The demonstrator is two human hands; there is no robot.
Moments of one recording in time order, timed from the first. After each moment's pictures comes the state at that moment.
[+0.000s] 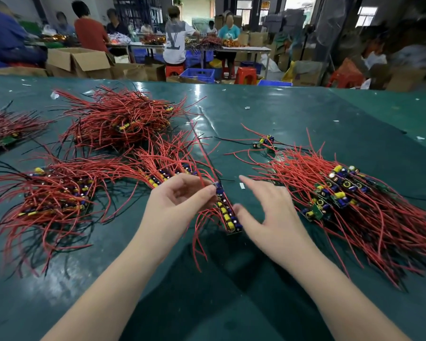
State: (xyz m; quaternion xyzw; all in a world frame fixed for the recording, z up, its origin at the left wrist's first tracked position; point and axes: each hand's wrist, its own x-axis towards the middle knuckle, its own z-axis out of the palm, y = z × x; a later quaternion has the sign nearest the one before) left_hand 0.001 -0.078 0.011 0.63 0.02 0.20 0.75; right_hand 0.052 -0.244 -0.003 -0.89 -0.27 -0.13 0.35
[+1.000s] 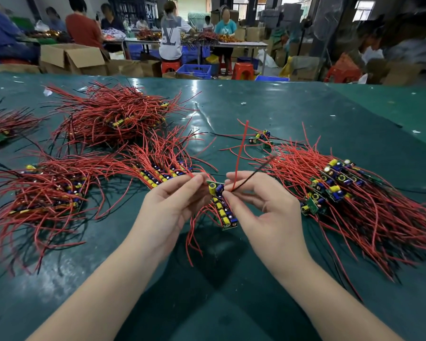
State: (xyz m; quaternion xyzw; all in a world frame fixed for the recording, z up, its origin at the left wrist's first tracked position) left_hand 0.002 -0.083 0.008 0.50 0.07 0.15 0.85; right_hand 0.030 -0.232 0.003 -0.71 -0.31 -0.19 0.60
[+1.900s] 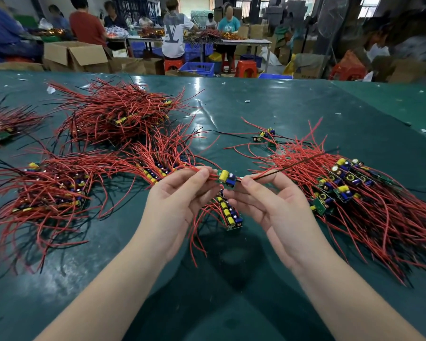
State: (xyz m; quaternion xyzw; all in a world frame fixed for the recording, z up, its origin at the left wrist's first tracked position) left_hand 0.003 -0.088 0.013 0.48 0.04 0.17 0.86; right_hand 0.034 -0.232 0.021 -0.49 -0.11 0.12 0.86
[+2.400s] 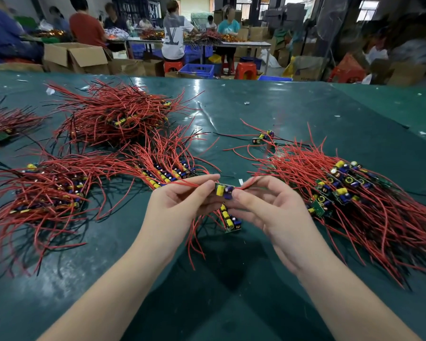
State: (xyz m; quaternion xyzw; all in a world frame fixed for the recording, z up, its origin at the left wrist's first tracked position) left_hand 0.002 -0.089 0.005 0.59 0.02 0.18 0.79; right_hand 0.037 -0.240 0.013 -0.57 -0.15 0.12 0.80
